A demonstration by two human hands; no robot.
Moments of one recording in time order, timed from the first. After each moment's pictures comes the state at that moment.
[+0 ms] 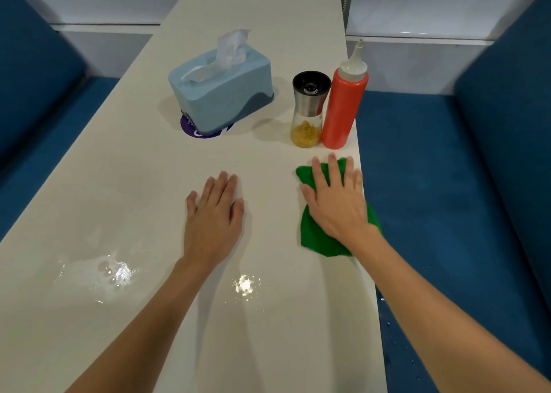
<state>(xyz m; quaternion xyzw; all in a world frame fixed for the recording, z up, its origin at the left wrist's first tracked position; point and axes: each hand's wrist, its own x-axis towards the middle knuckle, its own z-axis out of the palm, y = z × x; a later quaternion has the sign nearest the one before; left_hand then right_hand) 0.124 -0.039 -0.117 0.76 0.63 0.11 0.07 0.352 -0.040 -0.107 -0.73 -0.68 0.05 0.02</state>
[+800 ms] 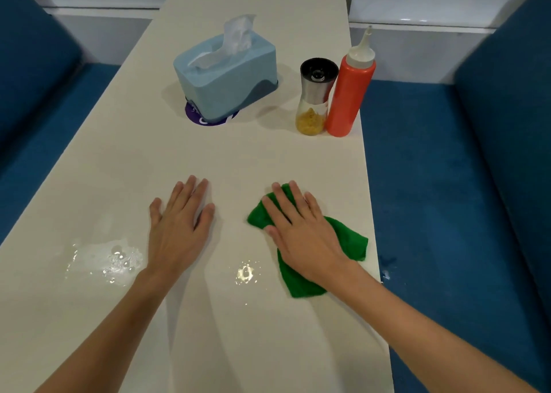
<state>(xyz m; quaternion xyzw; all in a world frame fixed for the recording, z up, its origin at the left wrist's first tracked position) 0.055 -0.065 -0.118 0.74 0.66 0.12 0.09 0.290 -0.108 -0.104 -0.58 -0.81 0.05 0.03</state>
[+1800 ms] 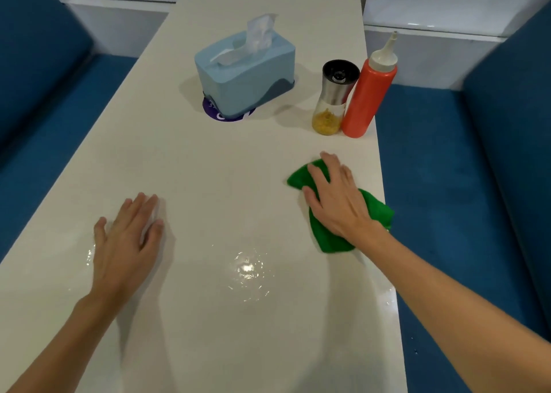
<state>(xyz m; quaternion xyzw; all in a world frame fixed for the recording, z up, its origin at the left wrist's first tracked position) -0.037 -0.101 -0.103 0.69 0.70 0.15 0.10 0.320 -0.058 -0.100 -0.65 -0.75 0.10 0.09</state>
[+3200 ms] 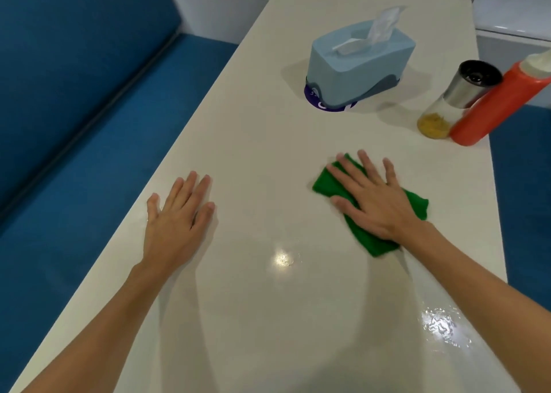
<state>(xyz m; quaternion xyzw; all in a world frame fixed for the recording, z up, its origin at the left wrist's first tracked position) -0.141 -0.120 -0.112 0.69 0.72 0.08 0.09 0.221 -0.050 -0.097 -0.53 -0.84 0.05 -0.01</state>
